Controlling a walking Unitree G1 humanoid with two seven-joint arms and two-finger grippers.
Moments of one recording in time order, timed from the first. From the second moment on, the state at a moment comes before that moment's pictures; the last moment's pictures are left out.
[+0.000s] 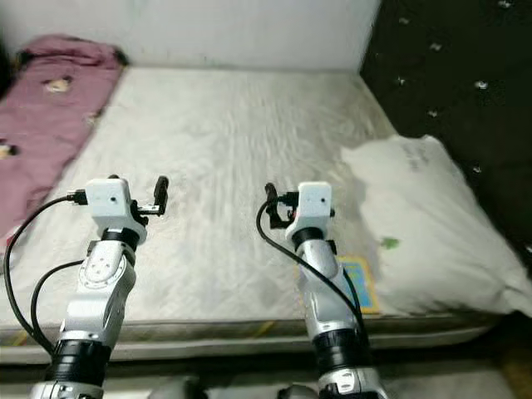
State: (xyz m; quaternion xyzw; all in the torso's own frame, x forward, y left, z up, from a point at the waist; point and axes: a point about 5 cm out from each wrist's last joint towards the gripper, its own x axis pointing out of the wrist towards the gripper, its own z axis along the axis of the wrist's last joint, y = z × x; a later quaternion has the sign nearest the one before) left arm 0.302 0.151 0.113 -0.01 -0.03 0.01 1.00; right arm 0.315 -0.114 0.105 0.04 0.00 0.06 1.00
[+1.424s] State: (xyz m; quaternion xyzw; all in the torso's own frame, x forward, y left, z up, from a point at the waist) left arm 0.304 0.157 0.110 -0.01 -0.02 0.02 1.00; right arm 0.316 -0.112 0.100 0.04 0.02 0.06 1.00
